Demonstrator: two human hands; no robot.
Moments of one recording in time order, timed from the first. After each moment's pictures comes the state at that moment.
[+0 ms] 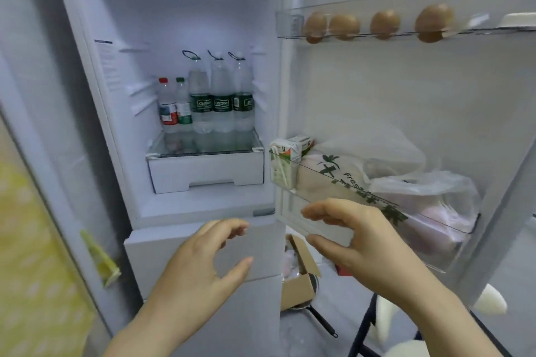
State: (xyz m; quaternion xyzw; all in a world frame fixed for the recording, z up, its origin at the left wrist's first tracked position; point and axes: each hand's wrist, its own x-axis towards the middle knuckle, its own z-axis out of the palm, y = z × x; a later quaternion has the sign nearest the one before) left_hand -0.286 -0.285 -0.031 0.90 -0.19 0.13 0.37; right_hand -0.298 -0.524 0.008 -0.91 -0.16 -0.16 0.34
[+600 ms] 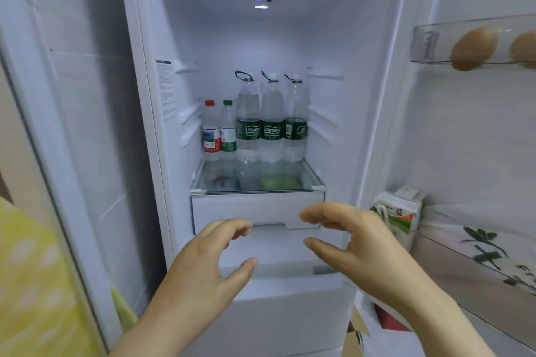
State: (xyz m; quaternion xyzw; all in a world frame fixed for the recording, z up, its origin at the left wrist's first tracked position) left_hand -0.120 -0.143 -0.017 0.89 -0.16 0.18 0.39; right_hand -0.111 -0.374 0.025 -0.91 -0.22 -0.17 0.32
